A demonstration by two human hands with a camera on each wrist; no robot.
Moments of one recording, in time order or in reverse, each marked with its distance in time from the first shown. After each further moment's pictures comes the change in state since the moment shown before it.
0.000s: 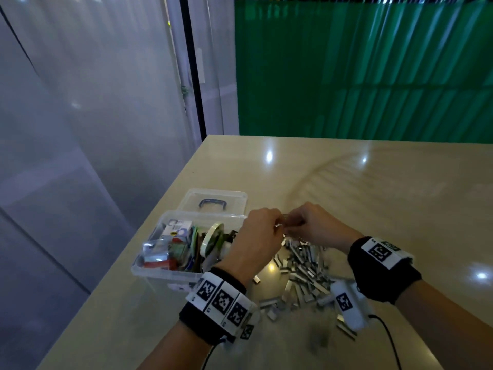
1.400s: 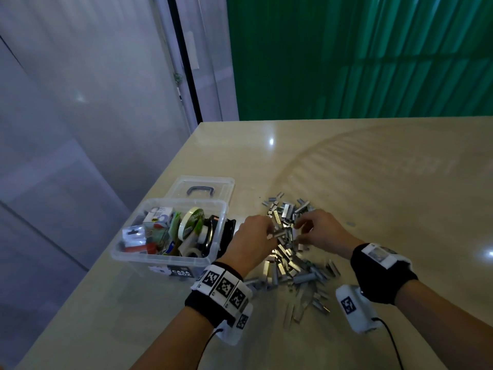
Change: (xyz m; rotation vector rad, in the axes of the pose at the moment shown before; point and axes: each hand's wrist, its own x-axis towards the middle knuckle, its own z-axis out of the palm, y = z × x) left_hand -0.008 0.012 0.072 0.116 -0.192 -0.125; right_hand -0.042 0.097 0.012 0.007 0.082 0.163
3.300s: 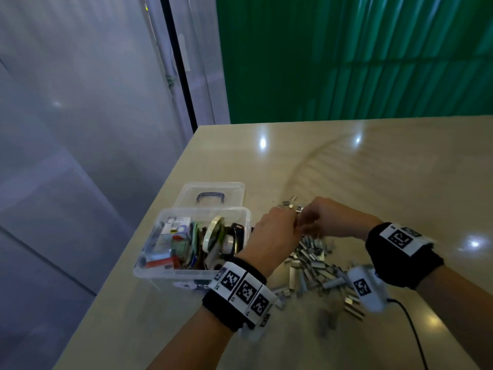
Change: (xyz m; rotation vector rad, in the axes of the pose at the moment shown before) left_hand 0.004 -0.005 -0.053 0.031 -0.043 0.101; right_hand 0.020 -0.086 -0.018 -0.107 -0.212 -0.048
